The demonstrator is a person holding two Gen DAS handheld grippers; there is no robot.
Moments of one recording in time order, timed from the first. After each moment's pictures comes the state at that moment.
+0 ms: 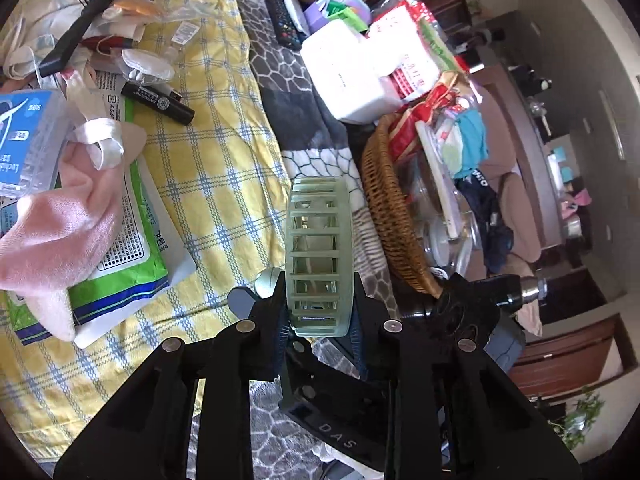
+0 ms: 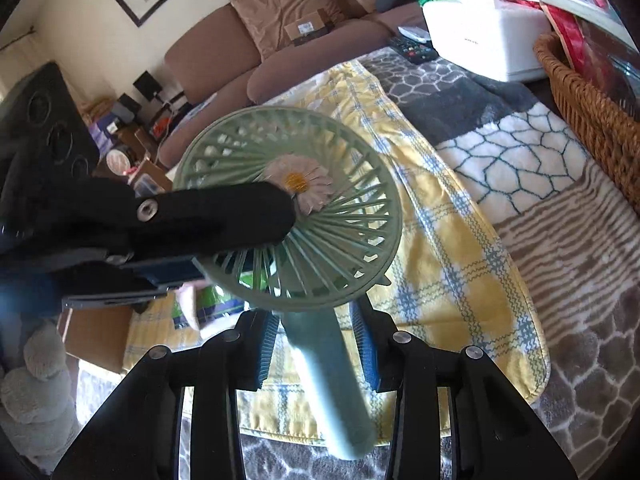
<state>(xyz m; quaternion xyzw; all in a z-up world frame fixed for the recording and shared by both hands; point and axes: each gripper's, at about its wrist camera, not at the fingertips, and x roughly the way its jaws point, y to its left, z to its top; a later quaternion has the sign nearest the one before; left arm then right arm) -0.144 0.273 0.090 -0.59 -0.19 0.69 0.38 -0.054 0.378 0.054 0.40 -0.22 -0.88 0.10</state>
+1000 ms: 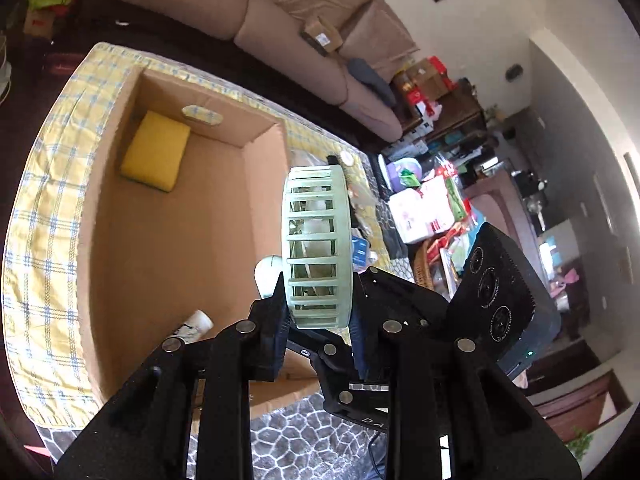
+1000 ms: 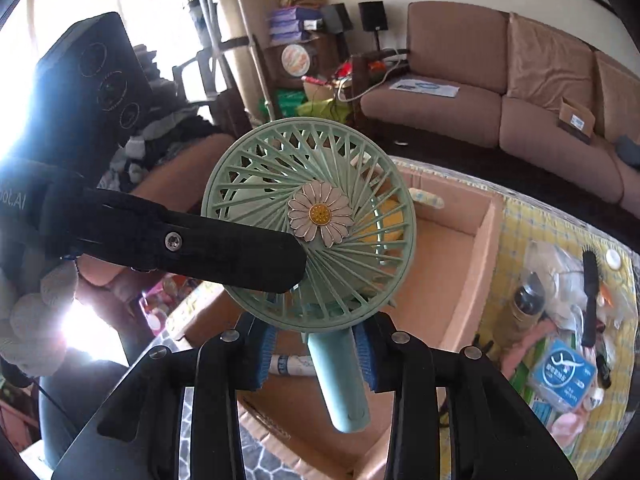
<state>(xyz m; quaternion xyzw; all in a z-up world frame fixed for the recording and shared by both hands) -0.165 -0.166 0.173 -0.50 -0.29 0.76 0.28 -0.108 -0.041 0.194 0.39 0.07 -0.85 0.35</state>
